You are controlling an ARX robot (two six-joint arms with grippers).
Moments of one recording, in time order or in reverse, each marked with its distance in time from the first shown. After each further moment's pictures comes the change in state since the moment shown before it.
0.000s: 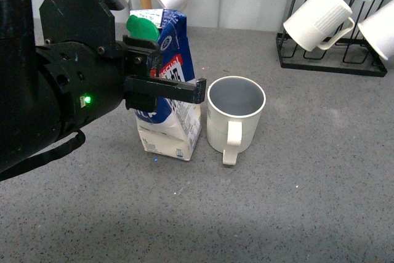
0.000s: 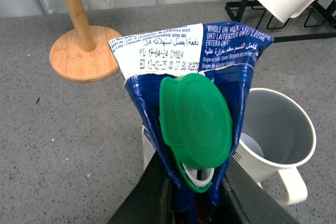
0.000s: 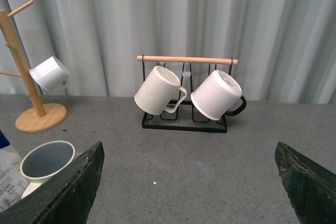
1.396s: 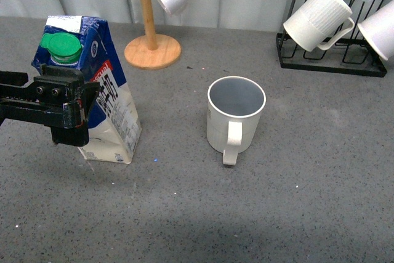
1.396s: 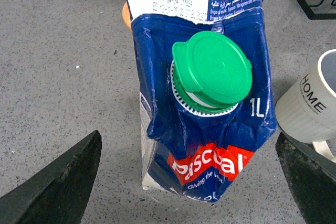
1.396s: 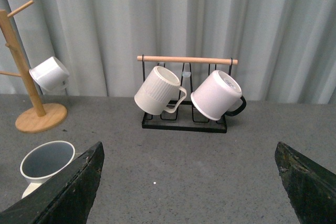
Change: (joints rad) left arm 0.246 -0.210 -0.207 -0.084 0.127 0.053; right arm 0.000 0.000 0.000 0.000 0.000 0.000
